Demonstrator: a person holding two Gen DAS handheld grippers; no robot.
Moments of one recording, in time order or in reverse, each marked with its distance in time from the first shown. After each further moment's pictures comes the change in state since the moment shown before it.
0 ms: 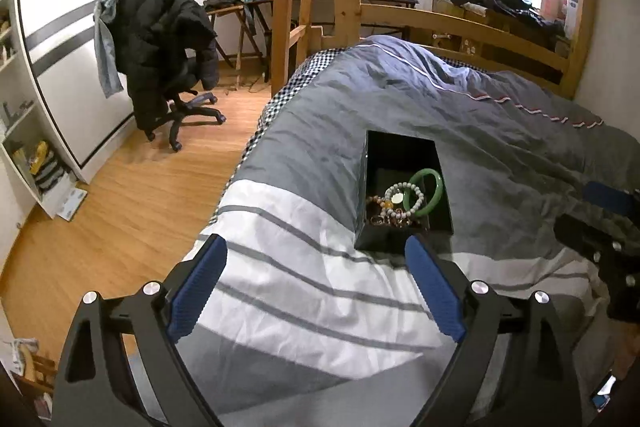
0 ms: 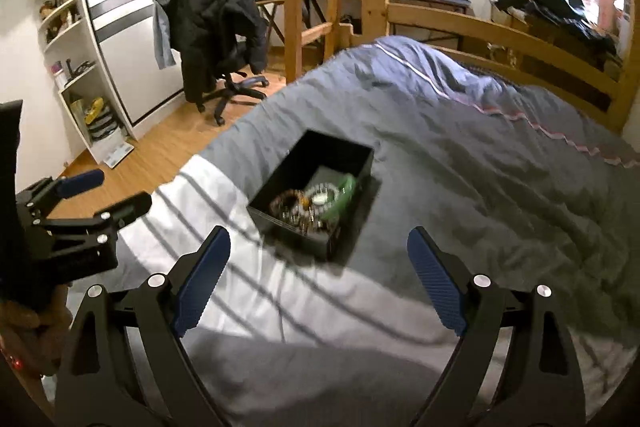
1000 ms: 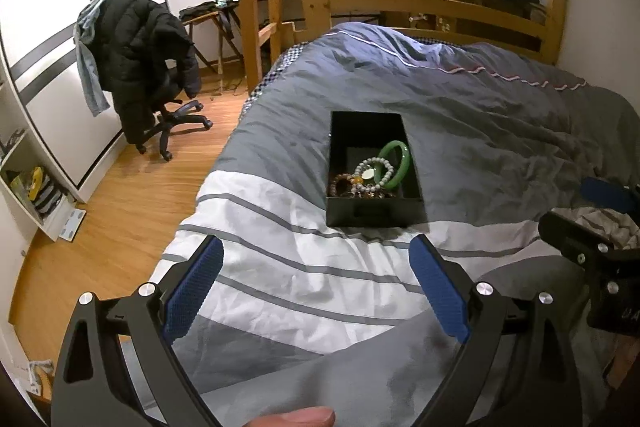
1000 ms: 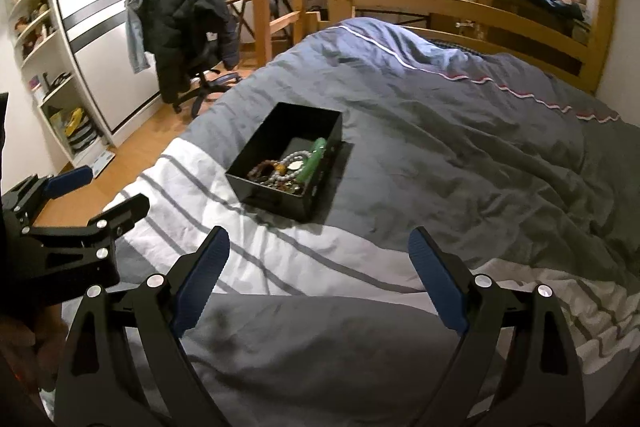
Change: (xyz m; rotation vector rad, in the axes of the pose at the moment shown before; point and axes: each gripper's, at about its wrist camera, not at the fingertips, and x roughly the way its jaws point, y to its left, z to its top) left arm -0.009 -0.040 -0.021 0.103 0.020 -0.019; right arm -0.013 -0.013 -0.037 0.086 0.009 -0.074
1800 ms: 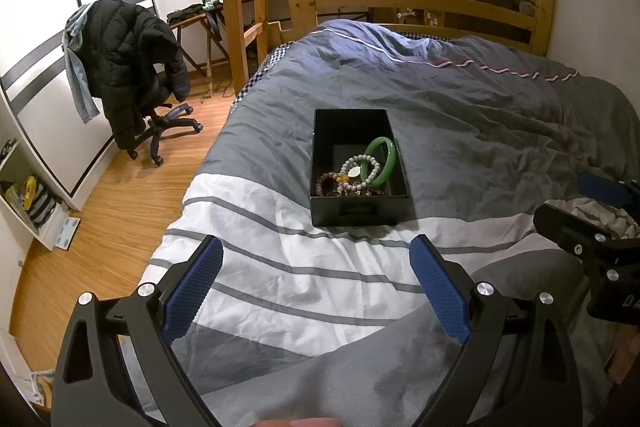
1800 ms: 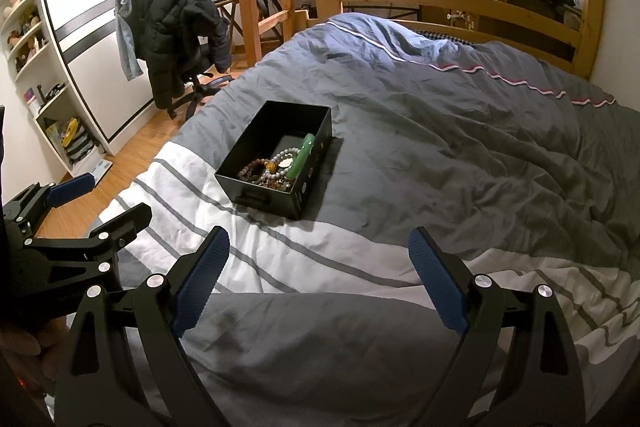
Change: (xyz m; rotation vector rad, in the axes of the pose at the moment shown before) left arm 0.004 -0.011 -0.001 0.024 0.002 -0.021; right arm 0.002 -0.011 -0.001 0.025 0.008 0.004
